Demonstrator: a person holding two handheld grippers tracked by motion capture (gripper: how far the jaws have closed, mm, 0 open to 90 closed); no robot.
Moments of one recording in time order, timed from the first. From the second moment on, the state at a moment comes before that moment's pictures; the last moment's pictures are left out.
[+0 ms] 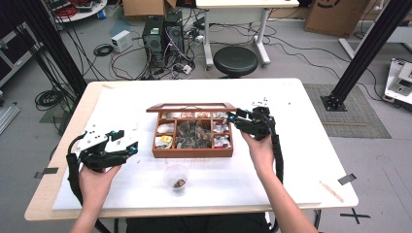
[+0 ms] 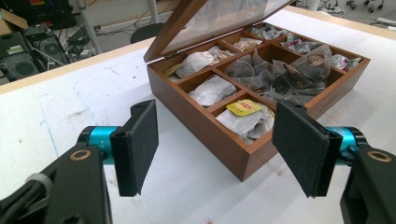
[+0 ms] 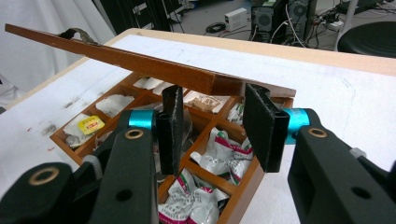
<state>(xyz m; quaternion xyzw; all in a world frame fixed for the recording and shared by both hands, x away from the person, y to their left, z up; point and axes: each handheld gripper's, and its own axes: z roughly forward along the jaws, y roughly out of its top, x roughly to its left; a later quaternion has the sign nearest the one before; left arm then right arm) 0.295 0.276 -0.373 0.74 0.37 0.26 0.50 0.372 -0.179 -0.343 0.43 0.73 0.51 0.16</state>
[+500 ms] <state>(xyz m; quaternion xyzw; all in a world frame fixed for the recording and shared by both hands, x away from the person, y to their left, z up) 0.295 0.275 -0.375 0.75 0.37 0.25 0.50 0.362 -0.180 -0.358 0.43 0.73 0.51 0.16</state>
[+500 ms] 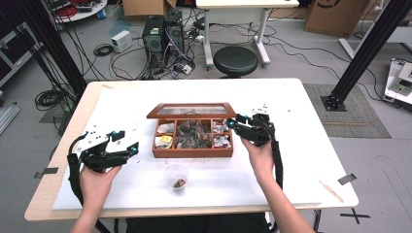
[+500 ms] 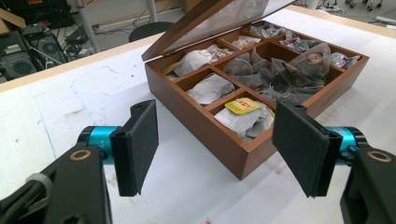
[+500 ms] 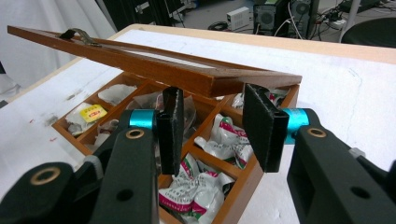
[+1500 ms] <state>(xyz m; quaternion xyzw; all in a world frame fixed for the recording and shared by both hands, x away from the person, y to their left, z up) 0.294 0.274 -0.376 0.75 0.36 0.25 0.50 0.340 -0.180 -0.398 0.43 0.75 0.48 0.15</state>
